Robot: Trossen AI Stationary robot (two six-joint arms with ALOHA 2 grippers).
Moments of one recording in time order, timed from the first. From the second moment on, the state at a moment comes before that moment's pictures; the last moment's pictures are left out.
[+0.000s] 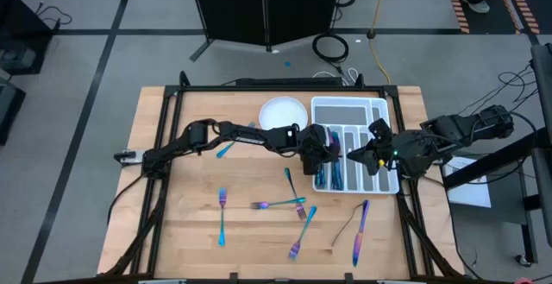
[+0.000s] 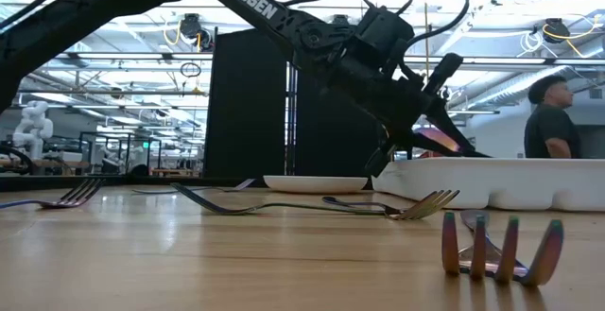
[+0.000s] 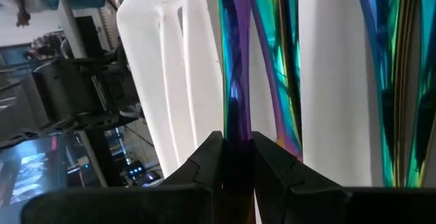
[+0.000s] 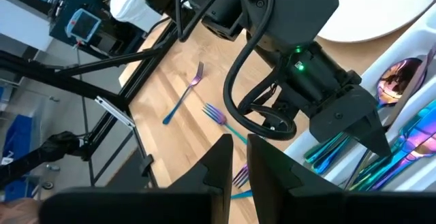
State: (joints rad) left arm 0.10 2.40 1.84 -0.01 0.24 1.90; right arm 0.35 0.87 1.08 -0.84 0.33 1.14
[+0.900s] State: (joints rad) left arm 0.09 2.40 1.84 0.05 0.12 1.77; right arm 0.35 0.87 1.08 -0.84 0.31 1.11
